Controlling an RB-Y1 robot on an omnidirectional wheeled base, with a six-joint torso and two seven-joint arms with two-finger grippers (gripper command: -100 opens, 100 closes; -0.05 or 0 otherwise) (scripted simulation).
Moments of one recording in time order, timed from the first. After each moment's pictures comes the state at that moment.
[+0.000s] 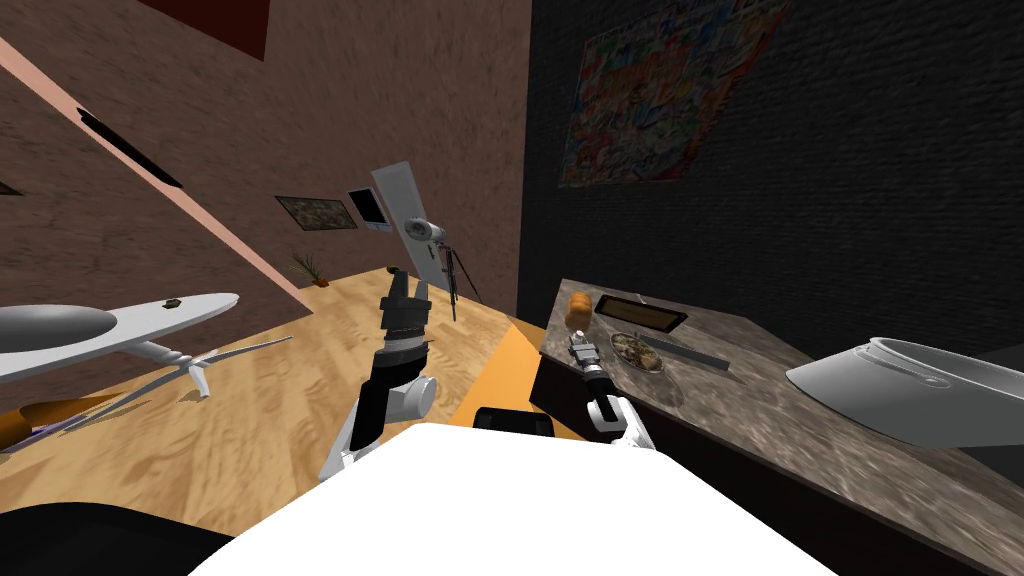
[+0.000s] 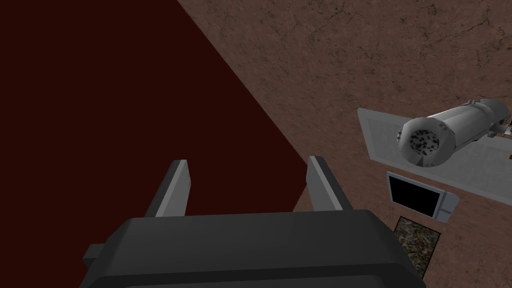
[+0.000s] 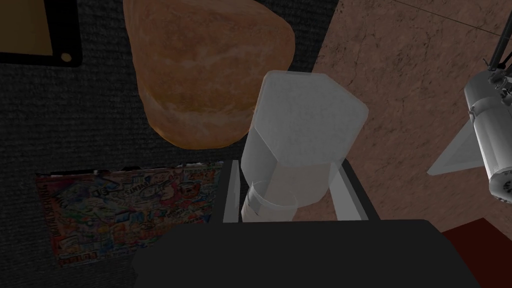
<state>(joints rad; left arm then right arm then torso) 0.48 -0.01 0.03 -2.37 0.01 -0.44 -0.08 0.15 0.03 -0.29 -1.38 0.84 -0.50 1.05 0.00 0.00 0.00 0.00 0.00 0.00</state>
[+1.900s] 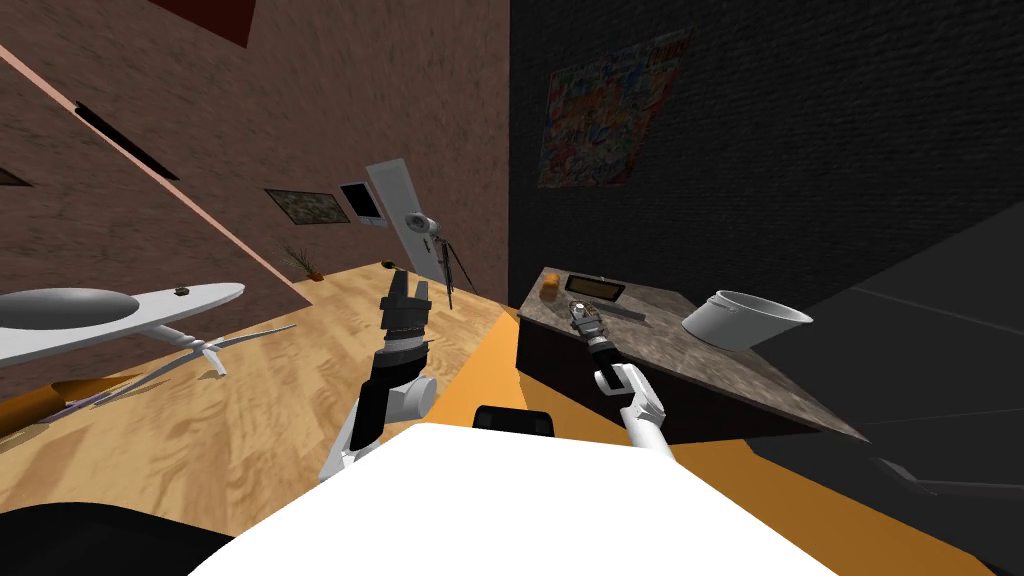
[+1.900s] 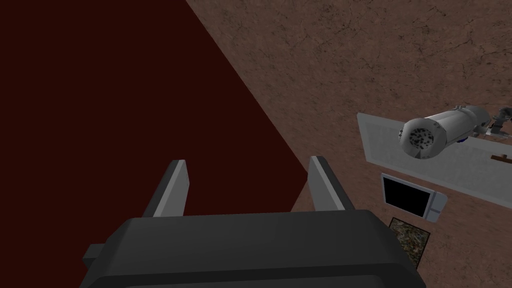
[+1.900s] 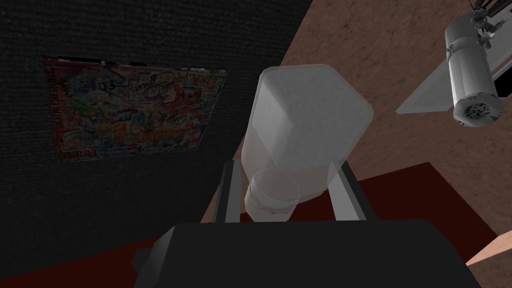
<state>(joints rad) 0.48 -0.01 0.03 -2.37 0.01 -0.44 -0.08 0.02 -0.16 -0.19 -1.53 0.85 -0.45 0.94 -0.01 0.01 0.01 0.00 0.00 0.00</state>
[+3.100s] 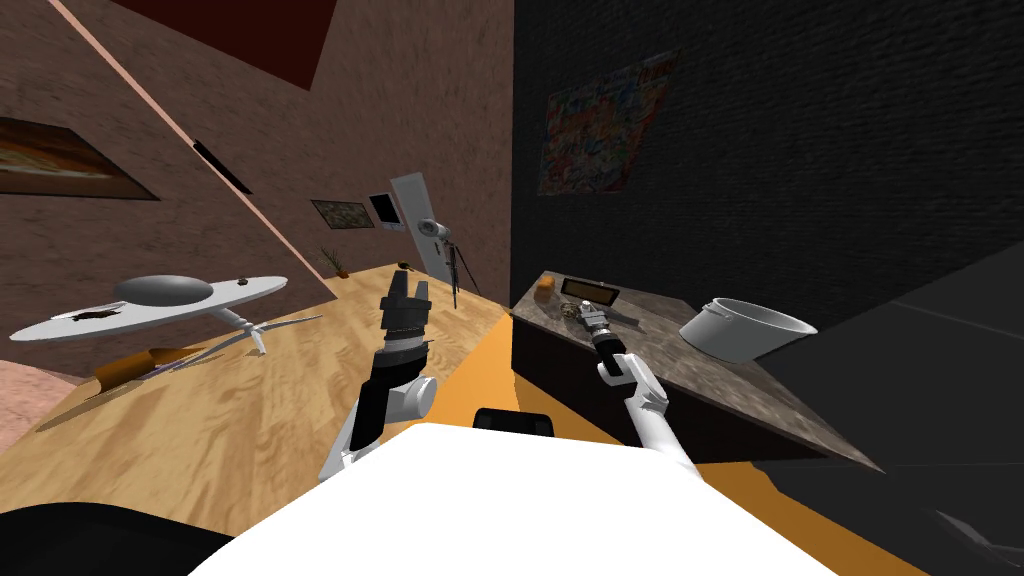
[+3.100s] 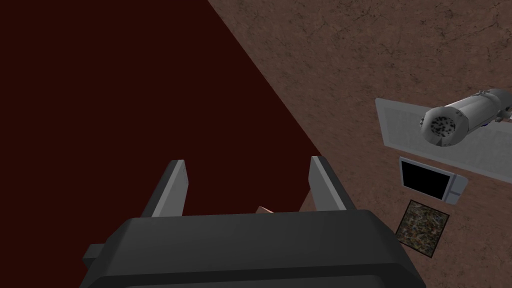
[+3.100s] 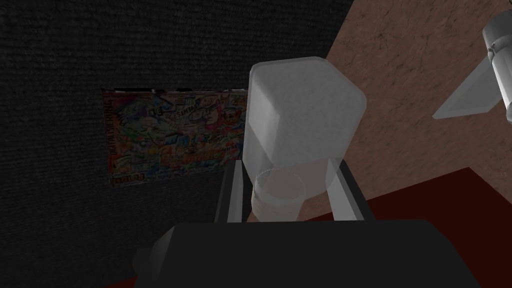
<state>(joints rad) 0.48 -0.01 0.03 -2.37 0.01 -0.44 -0.08 -0.03 -0.24 -0.15 -1.54 0.86 -0.22 0.76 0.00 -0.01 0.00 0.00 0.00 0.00</state>
